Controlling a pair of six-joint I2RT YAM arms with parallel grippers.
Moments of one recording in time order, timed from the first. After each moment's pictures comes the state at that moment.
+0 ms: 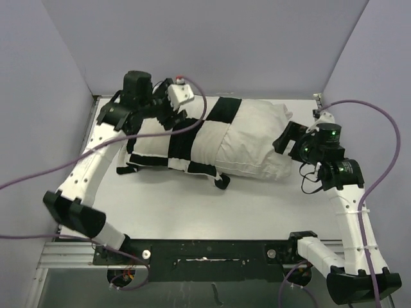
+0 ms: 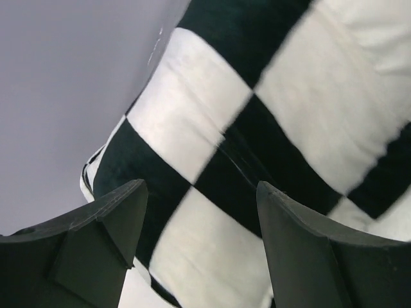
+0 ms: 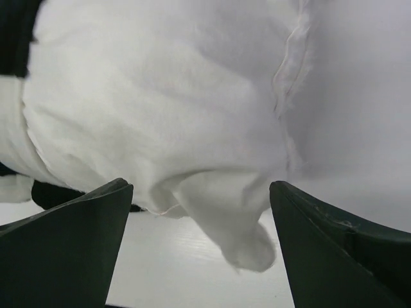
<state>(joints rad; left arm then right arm) -0.40 1.45 1.67 -0.75 0.44 0.74 0.10 0.97 1.11 -0.77 -0.10 0.40</state>
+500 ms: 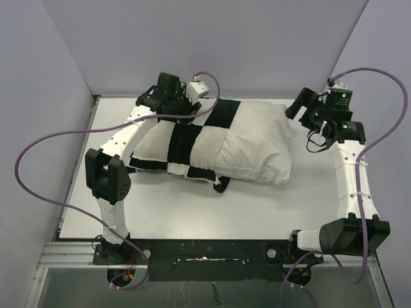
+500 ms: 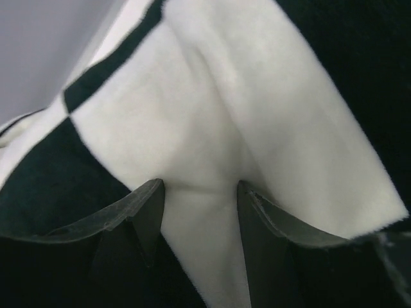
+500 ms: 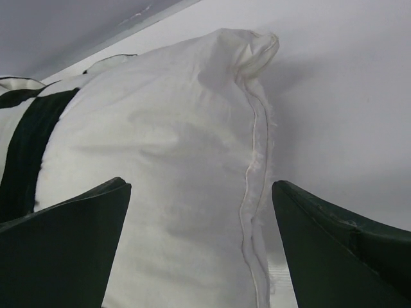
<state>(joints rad) -0.42 1.98 1.97 -0.69 0.26 0.46 -0.09 1.28 1.46 -0.72 -0.12 0.39</state>
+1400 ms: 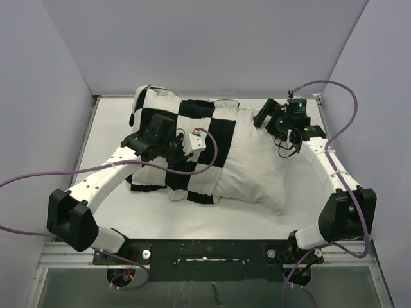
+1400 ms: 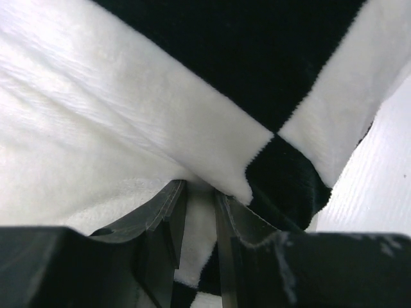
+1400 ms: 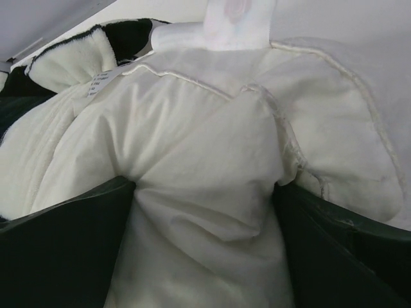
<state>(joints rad) -0.55 1.45 1.23 -0.65 0.38 0.74 0.14 1.44 1.23 -0.41 -0.15 0.59</state>
